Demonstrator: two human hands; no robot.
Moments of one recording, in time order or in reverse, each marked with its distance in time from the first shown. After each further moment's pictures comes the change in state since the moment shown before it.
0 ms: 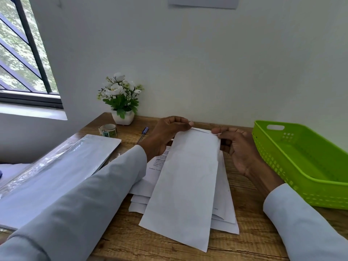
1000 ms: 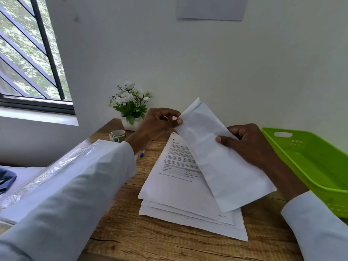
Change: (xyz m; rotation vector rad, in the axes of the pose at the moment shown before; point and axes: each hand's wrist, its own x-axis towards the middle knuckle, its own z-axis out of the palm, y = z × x) left_hand -0.007 0.031 -0.051 0.224 0.063 0.377; right_hand -0.016 -0.040 0.000 -0.670 -0.183 -0.356
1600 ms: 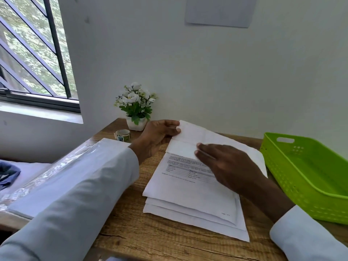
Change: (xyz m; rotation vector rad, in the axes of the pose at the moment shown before) left_hand -0.012 -0.015 -0.001 -0.443 0.053 -0.382; right_hand -0.022 0.012 0.040 -1.030 -0.076 -0.931
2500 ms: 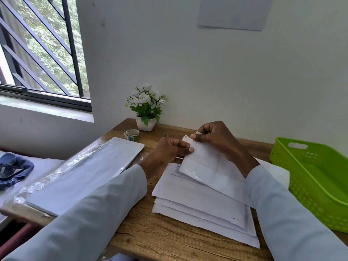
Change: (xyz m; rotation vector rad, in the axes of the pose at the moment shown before) left_hand -0.023 -0.031 -0.006 0.188 -0.059 -0.050; right_hand 0.088 0.025 0.037 1.230 -0.083 0.889
